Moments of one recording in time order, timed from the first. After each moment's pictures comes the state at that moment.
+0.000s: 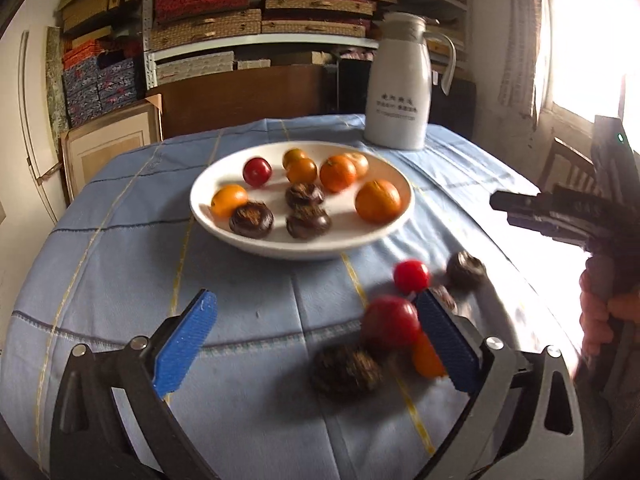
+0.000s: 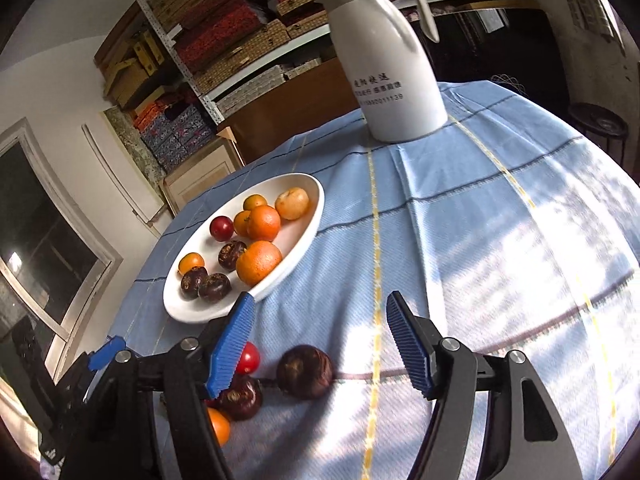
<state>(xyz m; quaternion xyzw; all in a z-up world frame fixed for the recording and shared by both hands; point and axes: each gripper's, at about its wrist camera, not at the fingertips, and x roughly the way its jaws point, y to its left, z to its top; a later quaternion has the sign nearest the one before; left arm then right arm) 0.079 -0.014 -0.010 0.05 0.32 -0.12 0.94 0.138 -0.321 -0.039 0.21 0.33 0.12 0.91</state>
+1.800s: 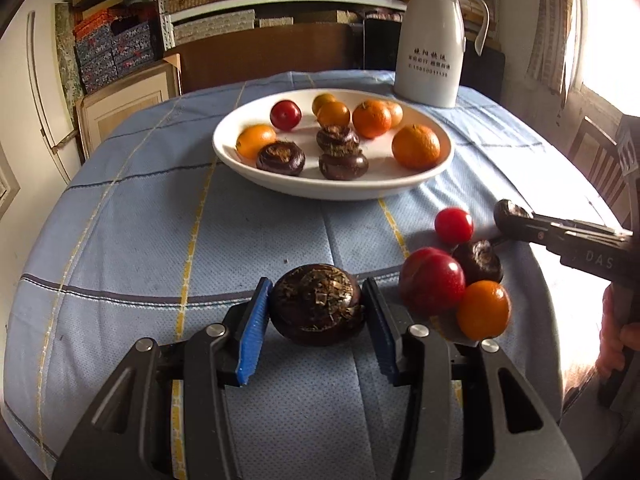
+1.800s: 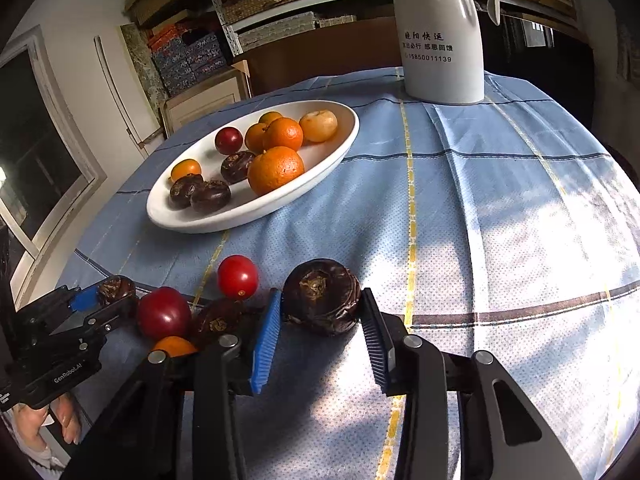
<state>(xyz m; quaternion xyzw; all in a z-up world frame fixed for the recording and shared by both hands) 0.087 0.002 -0.031 0.05 0.38 -0.08 0.92 0.132 -0.273 -0.062 0.09 0.39 0.14 0.91</state>
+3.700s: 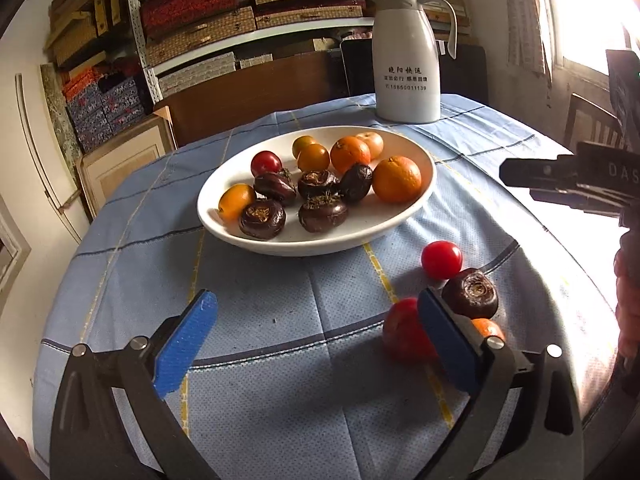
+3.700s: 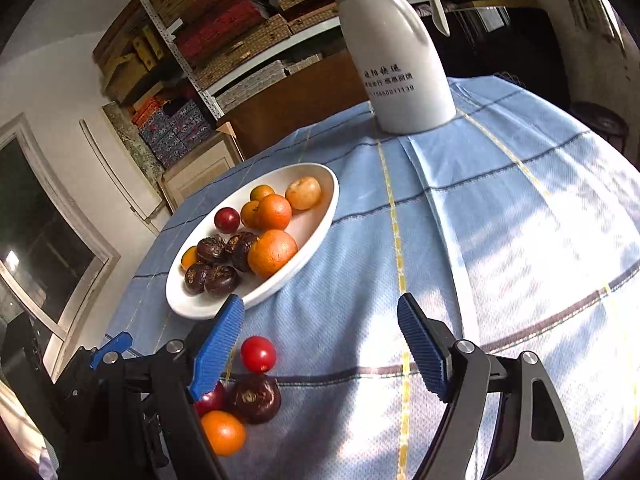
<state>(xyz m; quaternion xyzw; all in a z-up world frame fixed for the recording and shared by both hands) 0.096 -0.031 -0.020 0.12 0.32 -0.08 0.93 0.147 -0.296 -0.042 0.20 0.34 0.12 0.91</state>
